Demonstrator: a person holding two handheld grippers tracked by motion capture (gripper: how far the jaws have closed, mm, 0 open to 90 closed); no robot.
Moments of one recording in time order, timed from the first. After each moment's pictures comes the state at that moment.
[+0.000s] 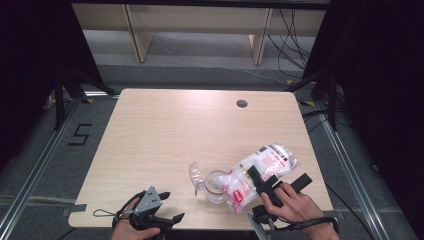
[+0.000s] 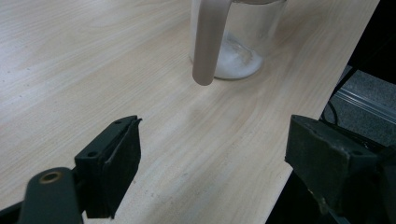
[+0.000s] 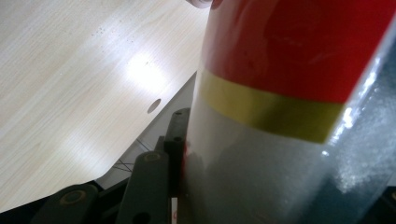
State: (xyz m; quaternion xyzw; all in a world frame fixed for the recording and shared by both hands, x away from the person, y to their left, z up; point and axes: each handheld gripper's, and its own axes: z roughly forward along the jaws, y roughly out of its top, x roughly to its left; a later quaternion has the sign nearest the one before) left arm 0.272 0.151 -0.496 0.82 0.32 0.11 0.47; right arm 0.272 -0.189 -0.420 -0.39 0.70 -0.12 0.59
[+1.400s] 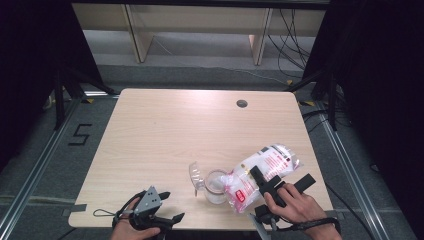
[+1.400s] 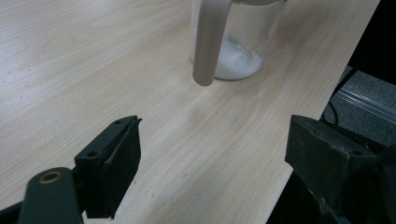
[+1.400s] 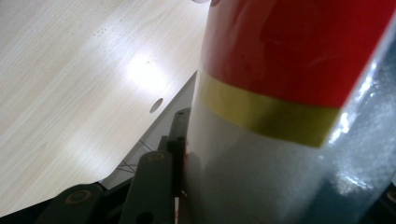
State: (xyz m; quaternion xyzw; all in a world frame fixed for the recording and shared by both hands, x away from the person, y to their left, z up) left arm 0.272 0.151 -0.496 0.82 0.32 0.11 0.47; right arm 0.270 -0.195 -0.419 -0.36 0.72 -0.10 0.59
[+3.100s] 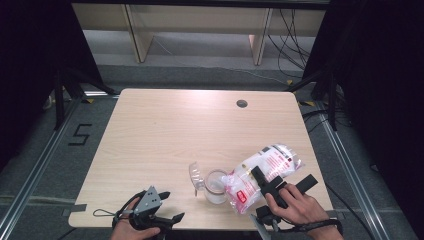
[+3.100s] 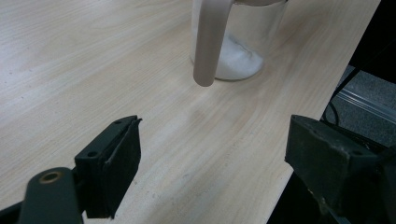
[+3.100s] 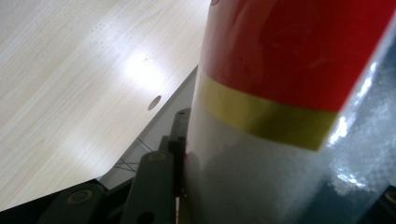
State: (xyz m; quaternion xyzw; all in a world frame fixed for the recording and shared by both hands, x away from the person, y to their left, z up) left arm 0.272 0.151 -0.495 0.82 0.32 0.11 0.46; right arm 0.266 -0.197 -0.416 -0.36 0.71 -0.10 0.60
